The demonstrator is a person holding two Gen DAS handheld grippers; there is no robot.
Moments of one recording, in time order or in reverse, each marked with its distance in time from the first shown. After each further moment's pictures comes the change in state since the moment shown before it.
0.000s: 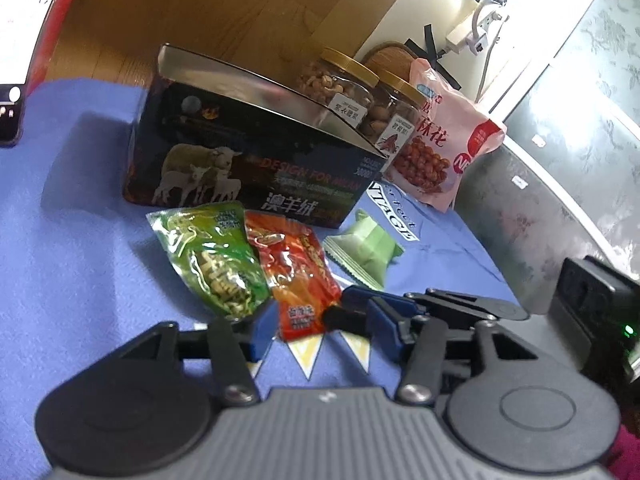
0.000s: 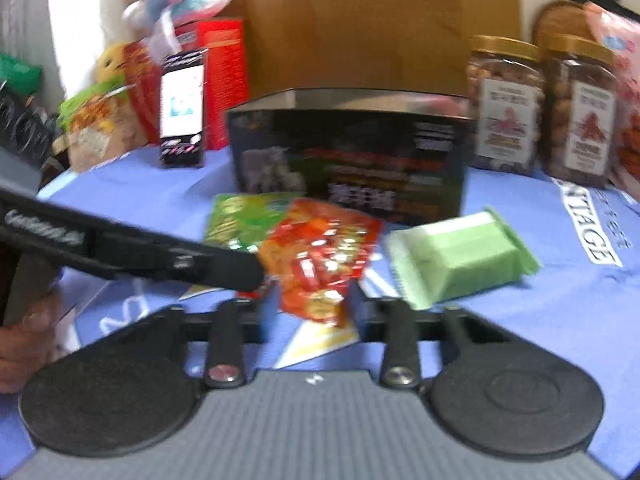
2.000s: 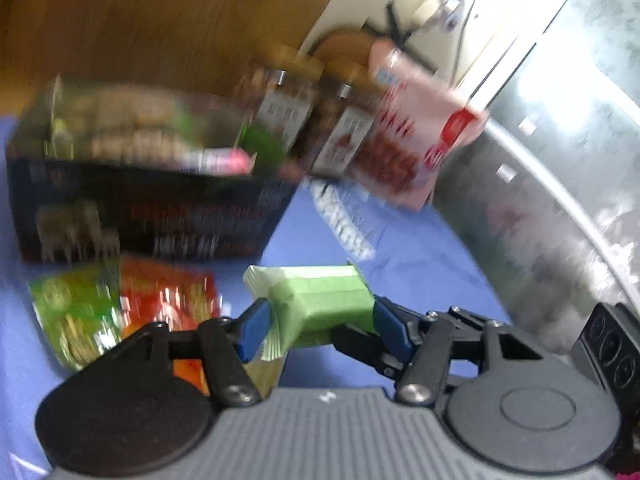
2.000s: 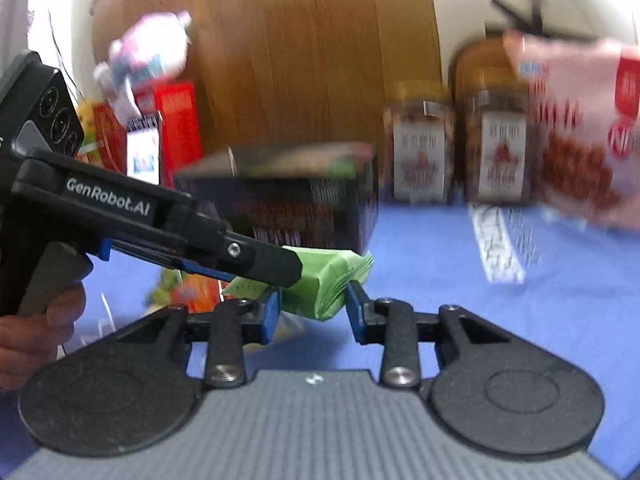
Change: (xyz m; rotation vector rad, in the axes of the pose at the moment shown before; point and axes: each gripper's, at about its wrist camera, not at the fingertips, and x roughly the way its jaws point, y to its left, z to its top) left arm 0.033 -0.072 0.041 0.054 0.027 0.012; right arm -0.059 -0.027 0.005 -0.048 -0.201 -0.078
